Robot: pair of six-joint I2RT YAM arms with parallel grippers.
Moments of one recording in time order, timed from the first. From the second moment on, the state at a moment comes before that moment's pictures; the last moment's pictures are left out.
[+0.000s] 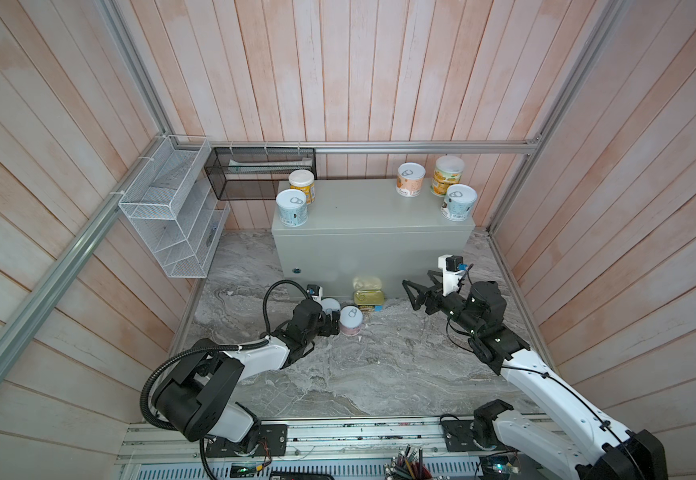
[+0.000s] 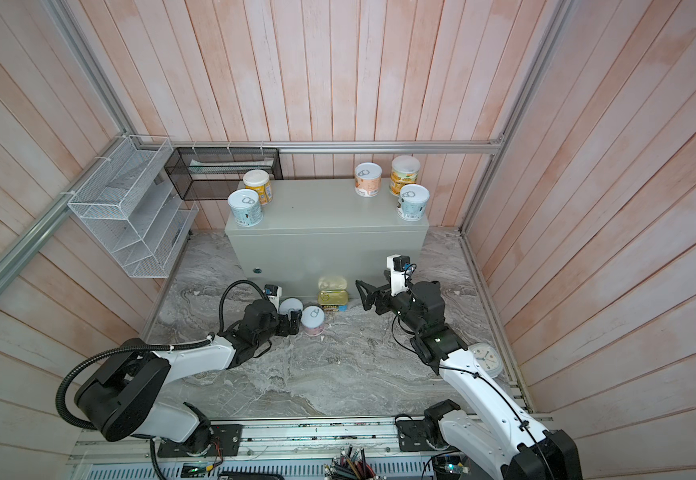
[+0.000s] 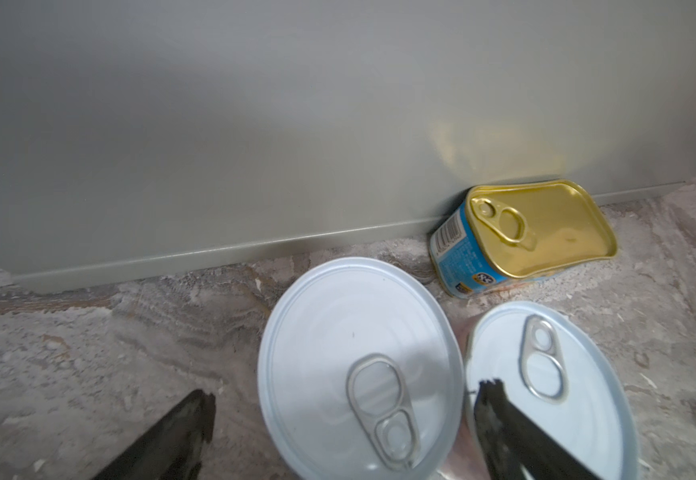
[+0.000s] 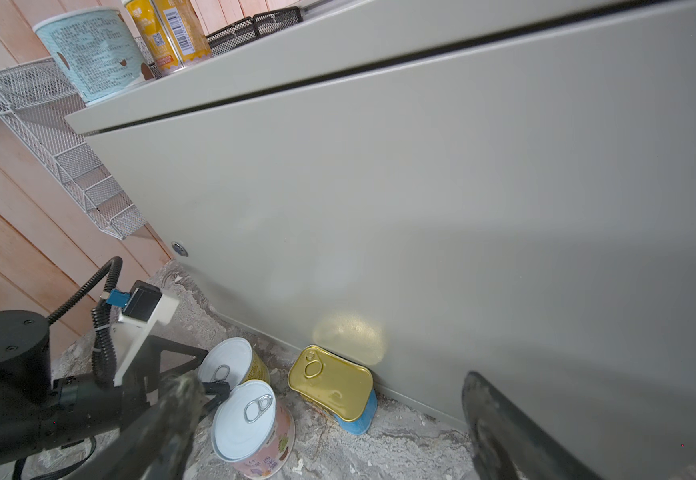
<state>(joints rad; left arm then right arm) -0.59 1.46 0.54 0.31 -0.15 -0.37 0.41 0.95 0.63 0.16 -0.23 0.24</state>
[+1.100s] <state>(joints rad) -0.59 1.45 0.50 0.22 -0.18 -0.34 0.41 0.90 0.60 0.18 -0.23 0.17</state>
